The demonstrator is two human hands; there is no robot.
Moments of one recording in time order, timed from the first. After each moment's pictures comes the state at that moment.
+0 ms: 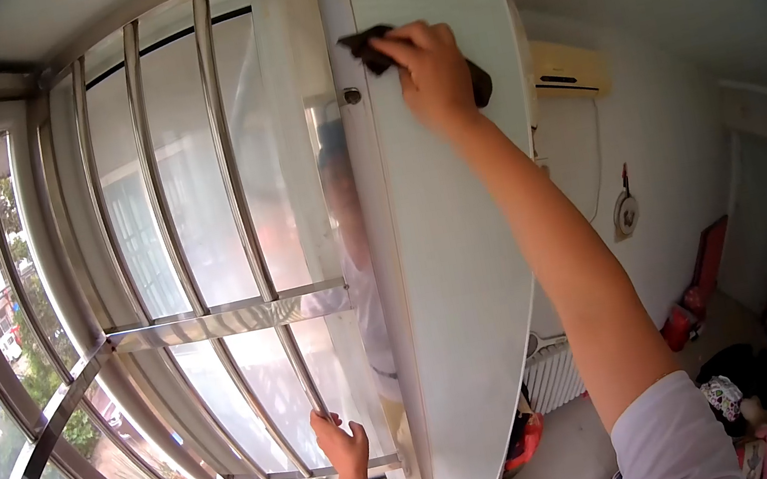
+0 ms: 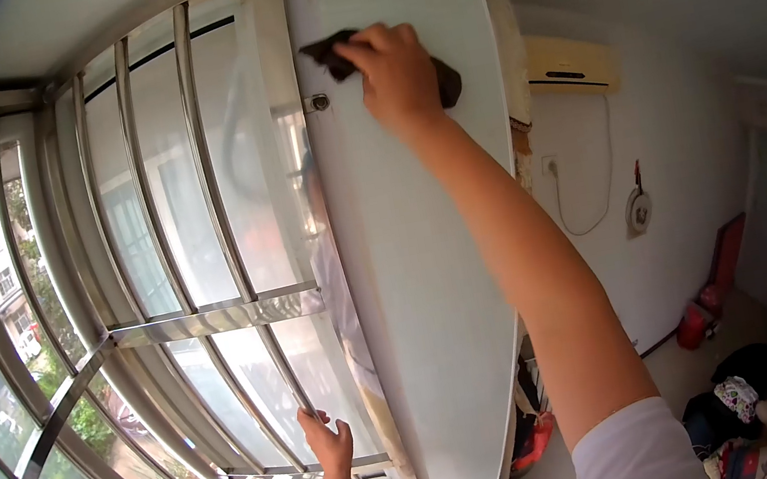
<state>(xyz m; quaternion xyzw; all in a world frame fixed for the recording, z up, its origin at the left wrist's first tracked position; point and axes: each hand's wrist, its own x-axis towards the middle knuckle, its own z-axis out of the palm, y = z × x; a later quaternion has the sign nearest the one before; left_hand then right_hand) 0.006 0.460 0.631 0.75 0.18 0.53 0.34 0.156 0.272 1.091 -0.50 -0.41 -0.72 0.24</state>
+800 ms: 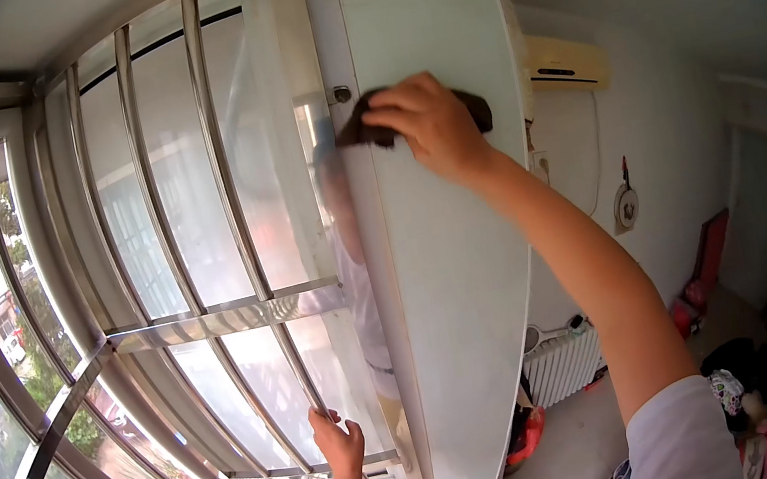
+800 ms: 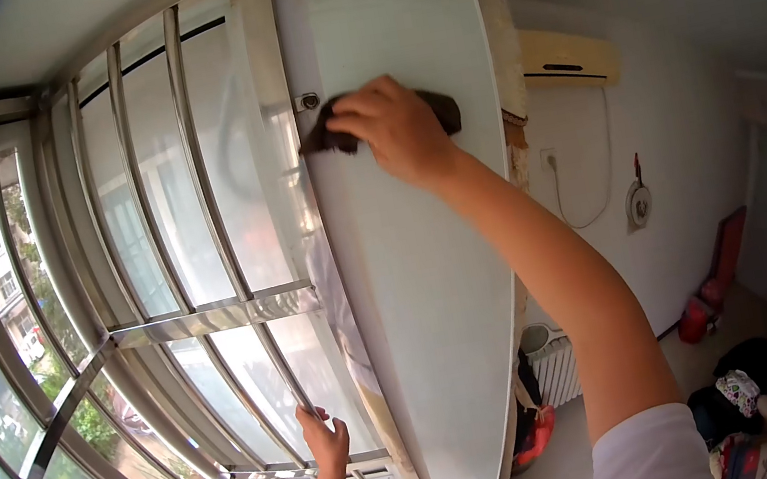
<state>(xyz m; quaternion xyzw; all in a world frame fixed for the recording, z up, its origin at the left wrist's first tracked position) -0.001 0.463 0.633 0.77 0.17 0.52 0.34 0.152 0.251 1.044 -0.50 -0.56 -0.65 0.15</state>
